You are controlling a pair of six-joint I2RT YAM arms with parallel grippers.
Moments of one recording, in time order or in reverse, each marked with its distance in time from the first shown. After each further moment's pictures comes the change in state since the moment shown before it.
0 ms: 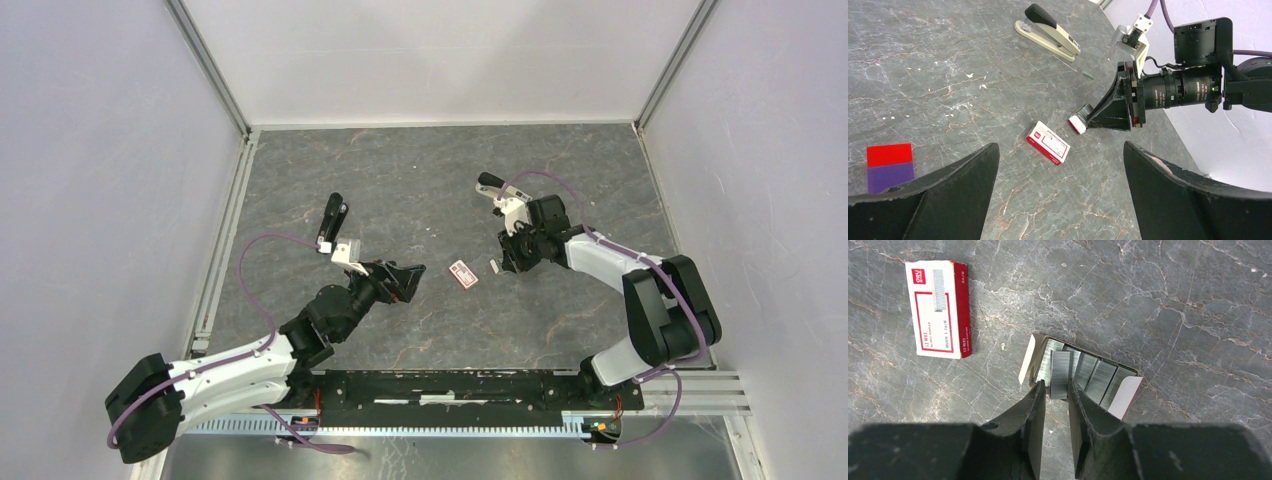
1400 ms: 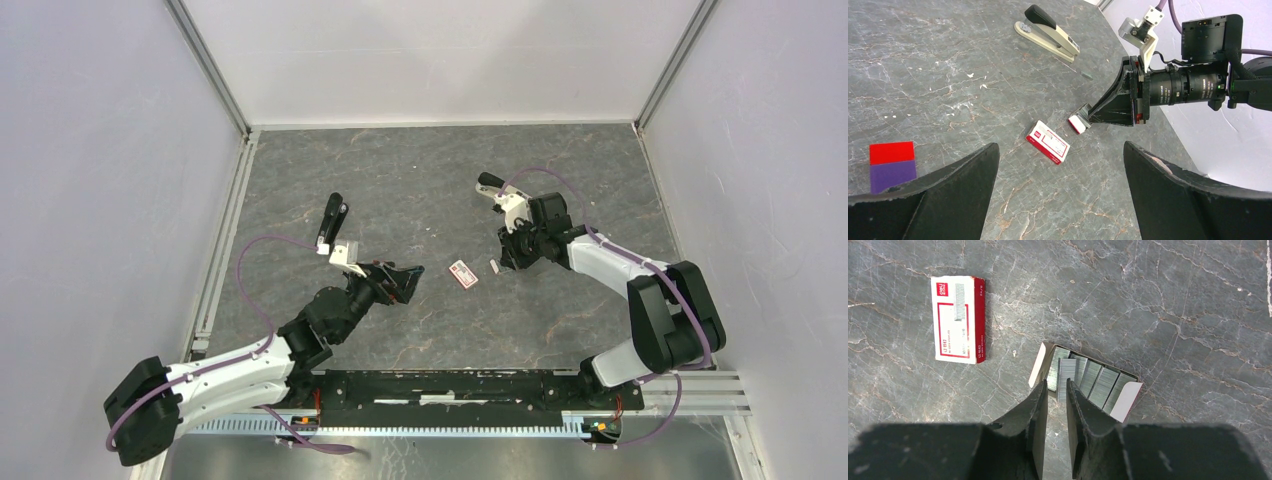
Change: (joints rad) left arm 0.000 -0.026 -0.016 -0.001 0.000 -0.001; right arm 0.005 -0.037 0.000 0.016 -0.022 0.010
